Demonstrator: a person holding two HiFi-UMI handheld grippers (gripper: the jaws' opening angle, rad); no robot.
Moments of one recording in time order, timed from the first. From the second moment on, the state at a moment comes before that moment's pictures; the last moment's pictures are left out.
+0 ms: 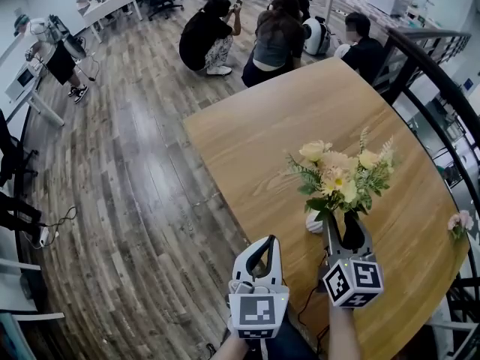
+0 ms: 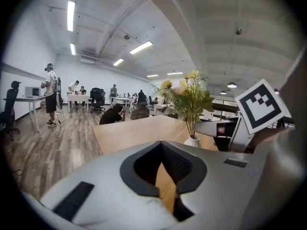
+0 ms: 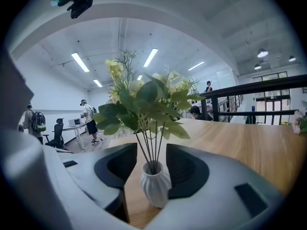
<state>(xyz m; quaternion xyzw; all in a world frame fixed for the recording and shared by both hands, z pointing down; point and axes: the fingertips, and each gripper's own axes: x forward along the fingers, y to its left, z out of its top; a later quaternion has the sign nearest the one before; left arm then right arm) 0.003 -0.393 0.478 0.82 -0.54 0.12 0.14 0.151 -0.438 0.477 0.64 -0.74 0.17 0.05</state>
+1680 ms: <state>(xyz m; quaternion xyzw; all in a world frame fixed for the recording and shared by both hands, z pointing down) -0.013 -0.392 0.506 0.80 -0.56 0.14 0.16 0.134 -0.463 0.479 0.64 -0.76 0.11 0.07</state>
